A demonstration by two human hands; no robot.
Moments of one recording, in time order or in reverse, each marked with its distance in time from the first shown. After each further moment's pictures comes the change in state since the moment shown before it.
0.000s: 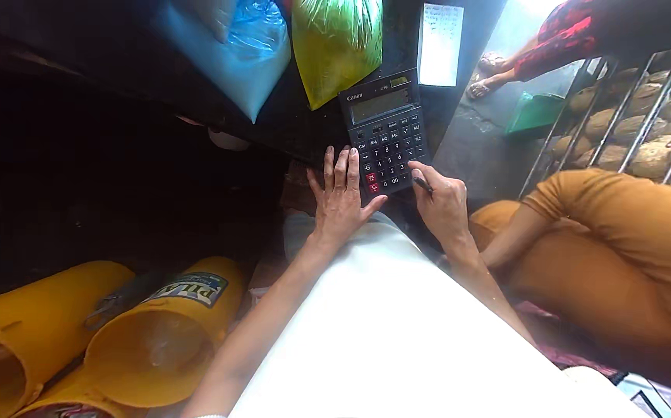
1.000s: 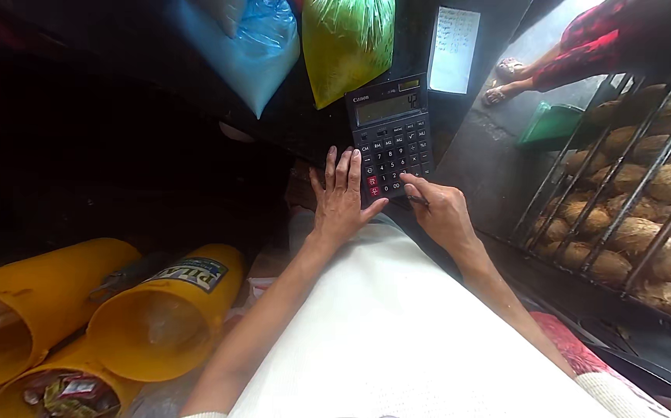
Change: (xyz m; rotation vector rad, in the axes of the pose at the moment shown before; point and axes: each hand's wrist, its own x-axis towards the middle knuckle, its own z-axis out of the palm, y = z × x) left_hand 0.001 0.005 0.003 -0.008 0.016 -0.036; right_hand 0.008 0.016 -0.007 0.075 -0.174 -0.224
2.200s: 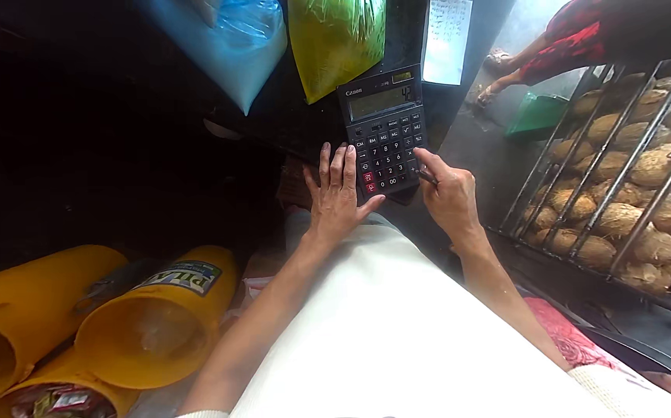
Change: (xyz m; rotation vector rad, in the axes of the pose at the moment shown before) left_hand 0.001 -0.002 0.000 -0.018 0.004 0.019; right_hand 0.013 0.004 -0.009 -0.097 0.089 0.130
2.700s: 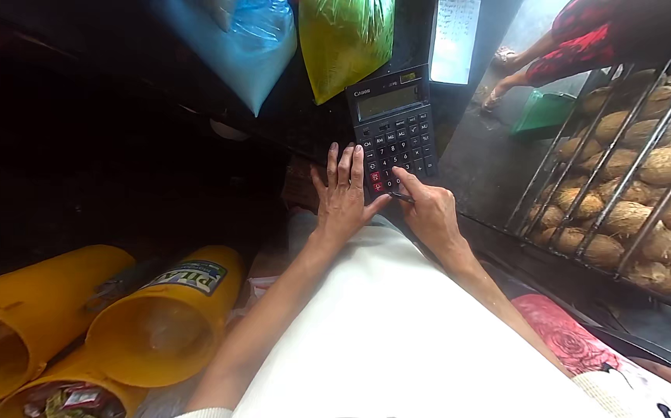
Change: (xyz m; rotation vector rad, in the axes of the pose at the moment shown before) left_hand -0.001 0.000 -0.001 0.010 -0.023 -0.003; right_hand -0.020 -0.036 0.024 -0.017 -0.082 -0.046
